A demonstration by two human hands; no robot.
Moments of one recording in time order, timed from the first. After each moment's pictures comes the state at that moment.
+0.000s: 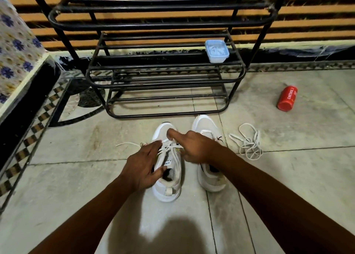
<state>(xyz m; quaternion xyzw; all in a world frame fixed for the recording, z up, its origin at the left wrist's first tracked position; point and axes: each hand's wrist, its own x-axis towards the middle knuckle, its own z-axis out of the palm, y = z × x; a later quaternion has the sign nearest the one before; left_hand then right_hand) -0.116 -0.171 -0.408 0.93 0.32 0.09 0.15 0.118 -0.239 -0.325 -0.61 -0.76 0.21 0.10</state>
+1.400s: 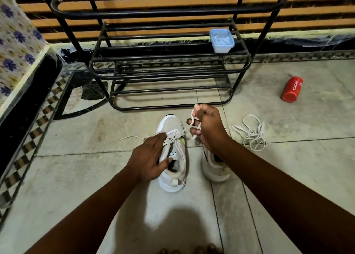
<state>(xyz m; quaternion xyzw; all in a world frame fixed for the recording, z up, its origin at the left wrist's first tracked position) -0.118 -0.173 -0.408 0.93 0.32 0.09 0.14 0.098 -0.237 -0.299 -0.54 -0.21 0.48 0.67</state>
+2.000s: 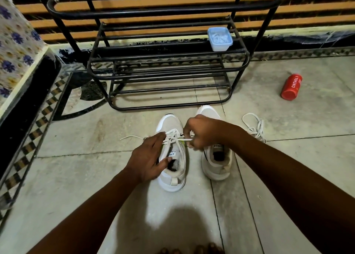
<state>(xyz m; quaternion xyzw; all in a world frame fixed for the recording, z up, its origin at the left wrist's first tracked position) -0.118 -0.175 -0.412 0.93 0.32 0.10 0.15 0.126 -0.239 -0.279 -0.66 -0.67 0.33 0.00</state>
